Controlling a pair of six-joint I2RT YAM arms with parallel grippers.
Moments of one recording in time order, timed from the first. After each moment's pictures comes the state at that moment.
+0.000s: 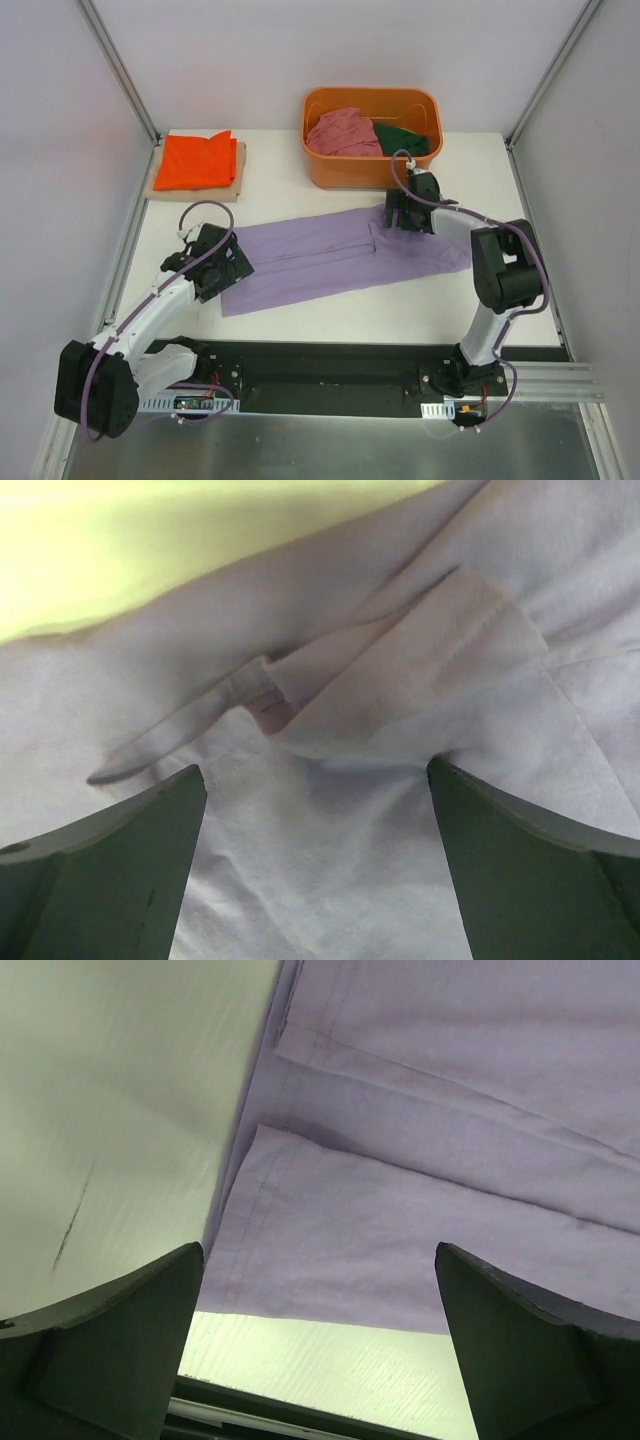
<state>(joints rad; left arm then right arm) -0.32 1.00 0.60 -0.70 -0.20 -0.87 0.29 1.84 1.11 -0.16 0.08 0.31</state>
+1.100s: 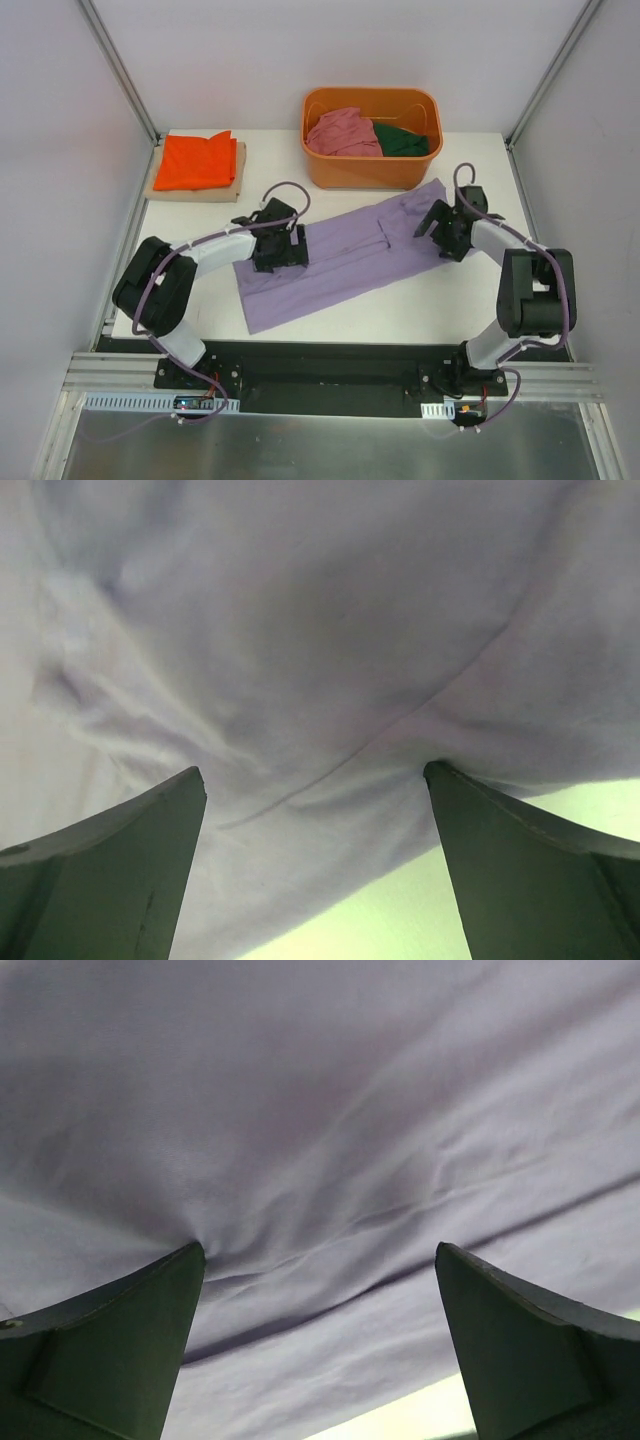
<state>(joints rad) -0.51 1.65 0.96 -0.46 0.00 -0.67 0.08 1.59 0.89 -0.35 -0.08 0.61</state>
